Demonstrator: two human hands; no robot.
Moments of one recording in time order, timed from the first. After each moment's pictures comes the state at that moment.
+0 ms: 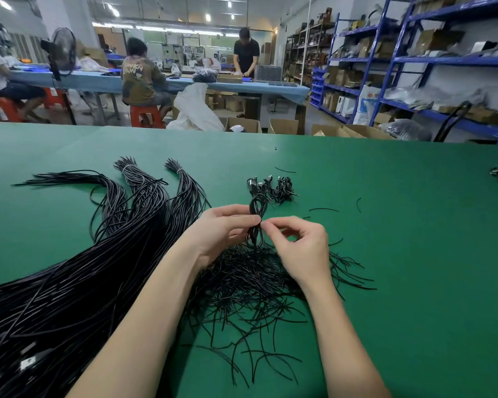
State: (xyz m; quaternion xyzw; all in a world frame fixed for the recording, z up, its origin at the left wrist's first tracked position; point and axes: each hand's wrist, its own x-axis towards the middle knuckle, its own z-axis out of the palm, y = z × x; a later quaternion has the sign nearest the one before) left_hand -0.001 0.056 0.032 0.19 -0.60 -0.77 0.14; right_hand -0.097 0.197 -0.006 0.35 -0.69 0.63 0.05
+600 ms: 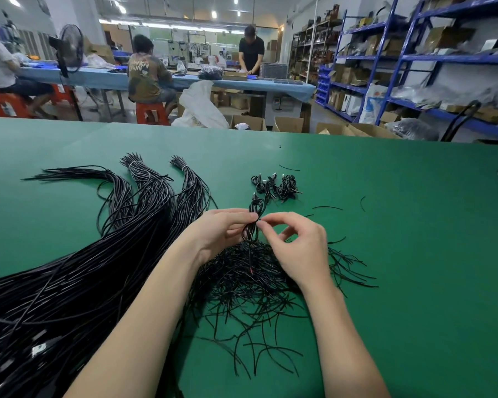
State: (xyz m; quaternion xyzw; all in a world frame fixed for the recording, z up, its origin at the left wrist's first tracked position) left_hand -0.002 0.050 0.027 0.25 -0.58 -0.76 0.13; right_hand -0.090 0.198 -0.006 0.40 -0.73 0.54 0.12
